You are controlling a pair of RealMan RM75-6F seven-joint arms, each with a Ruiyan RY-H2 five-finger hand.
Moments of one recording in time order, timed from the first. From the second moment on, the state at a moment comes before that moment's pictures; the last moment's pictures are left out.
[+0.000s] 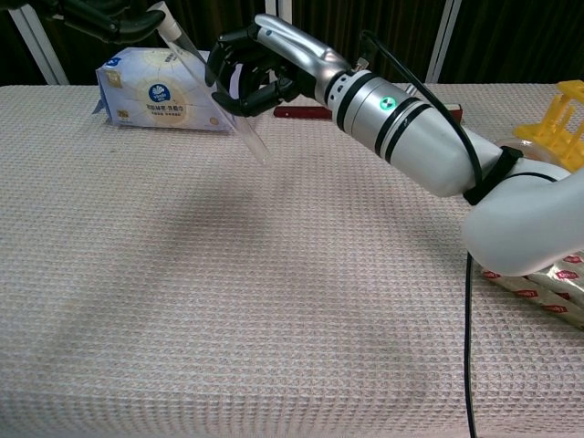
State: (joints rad) left arm -0.69 -1.41 -0.22 -1.54 1.50 1.25 0.06; right arm 1.07 -2.00 0.23 -0.75 -1.50 1.07 0.70
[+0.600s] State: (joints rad) left arm -0.69 -1.43 -0.22 -1.52 1.49 1.25 -0.01; right arm 1.06 -2.00 0.23 -0.73 -1.50 1.08 0.73
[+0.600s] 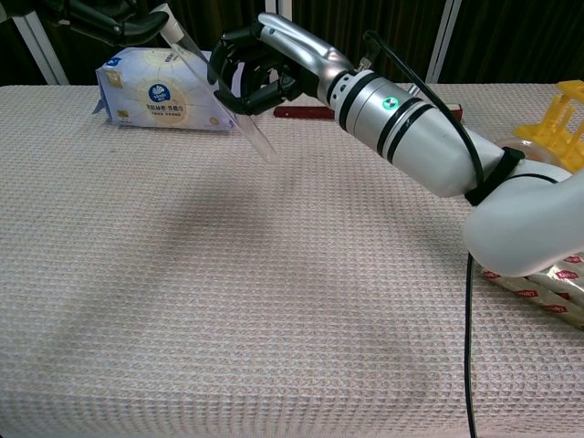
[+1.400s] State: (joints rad) left arm -0.70 -1.42 -0.21 -1.51 1.51 1.25 0.05; right arm 1.06 -1.94 0.26 -0.85 -1.46 1.01 0.72
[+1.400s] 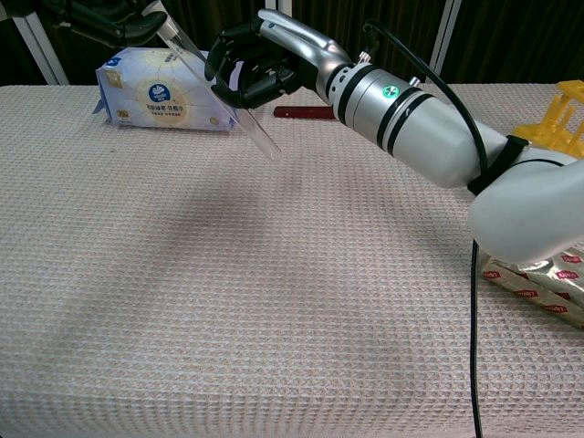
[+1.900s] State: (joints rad) left arm -0.70 -1.41 -0.21 -1.50 1.52 1.27 0.06; right arm 1.06 -1.92 0.26 -0.88 -1.46 0.99 0.68
